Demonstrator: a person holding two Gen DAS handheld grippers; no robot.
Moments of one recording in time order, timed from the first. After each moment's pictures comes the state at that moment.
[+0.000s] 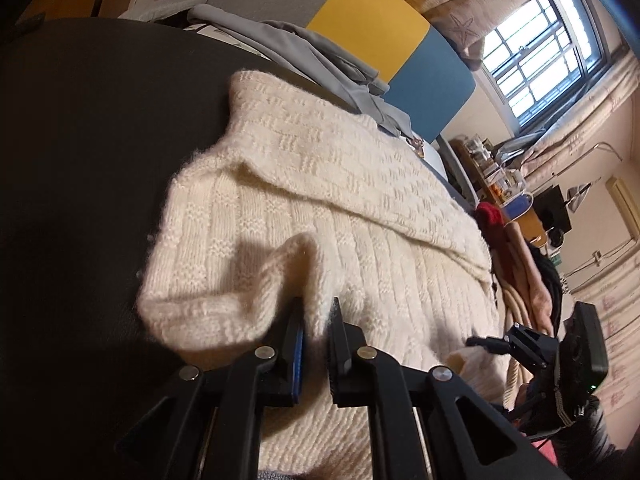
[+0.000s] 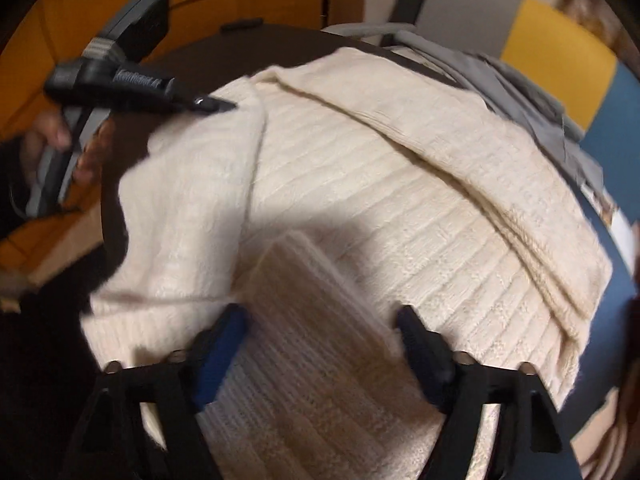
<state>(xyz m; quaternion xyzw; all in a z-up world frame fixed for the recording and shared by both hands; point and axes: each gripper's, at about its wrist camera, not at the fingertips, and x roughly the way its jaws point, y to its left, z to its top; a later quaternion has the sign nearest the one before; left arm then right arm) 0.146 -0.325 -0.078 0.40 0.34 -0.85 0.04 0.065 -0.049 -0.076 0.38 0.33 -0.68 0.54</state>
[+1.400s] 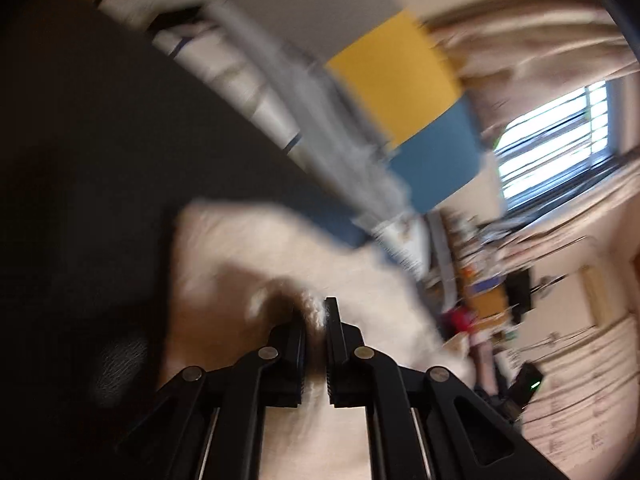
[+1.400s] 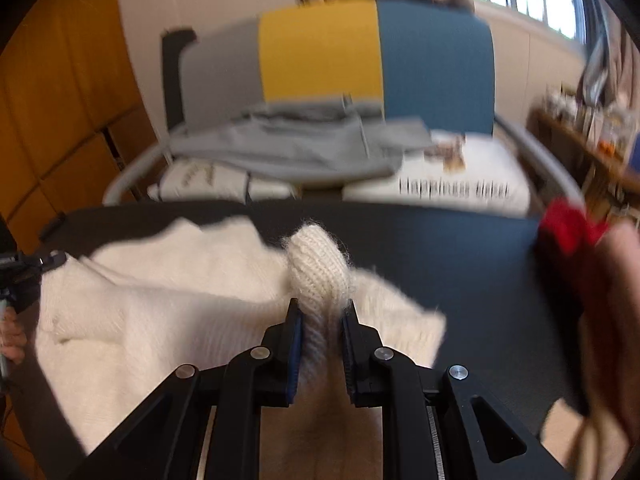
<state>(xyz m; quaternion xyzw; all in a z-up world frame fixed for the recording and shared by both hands) 0.000 -0.431 -0.096 0.35 0.47 -0.81 0.03 -0.176 -0.027 -0.038 0.40 0.07 -0.86 0.30</state>
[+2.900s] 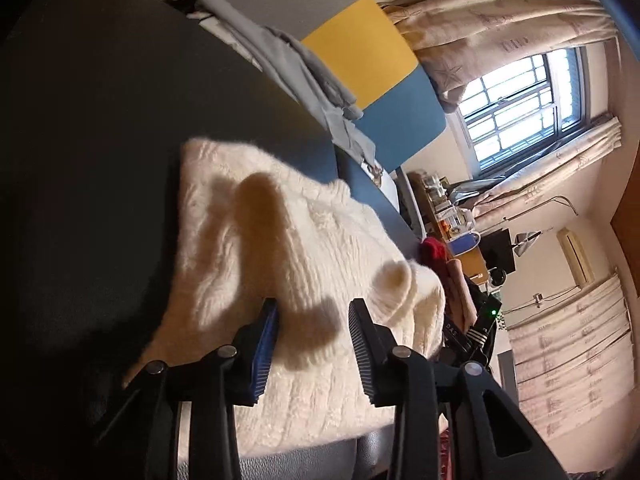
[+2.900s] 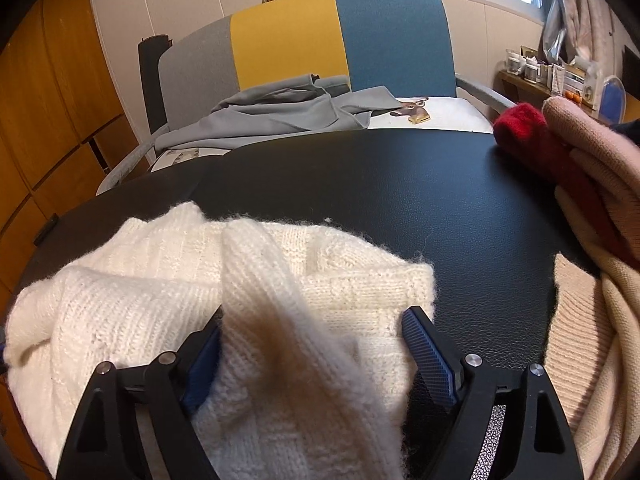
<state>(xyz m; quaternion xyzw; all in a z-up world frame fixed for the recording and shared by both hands) 0.163 -0.358 -0.083 0.35 0.45 -0.82 -0.02 -0.101 0.031 -0.080 0.40 0.03 -0.88 0.26</state>
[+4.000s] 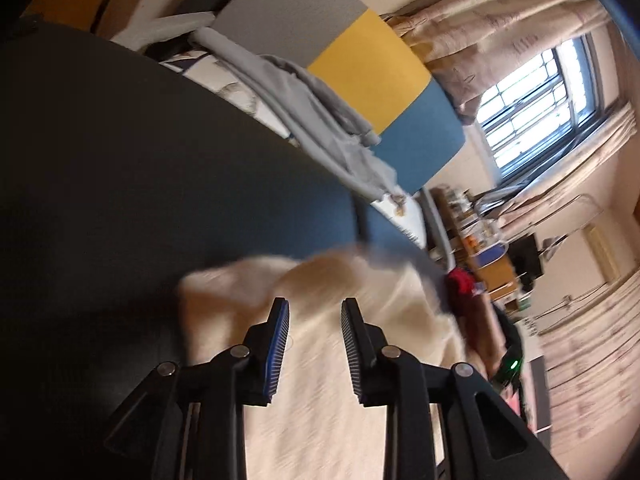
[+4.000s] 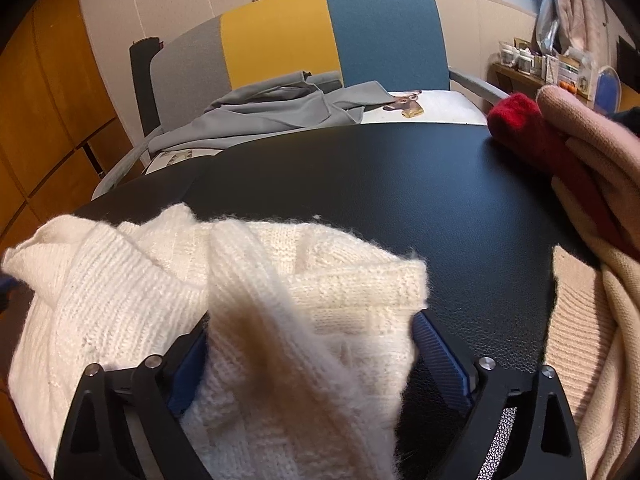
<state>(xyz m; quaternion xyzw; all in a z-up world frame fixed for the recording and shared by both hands) 0.111 -0.405 -0.051 0.35 0.40 -0.85 0.03 -0.106 0.034 -0.084 0.41 0.02 -0.88 0.25</state>
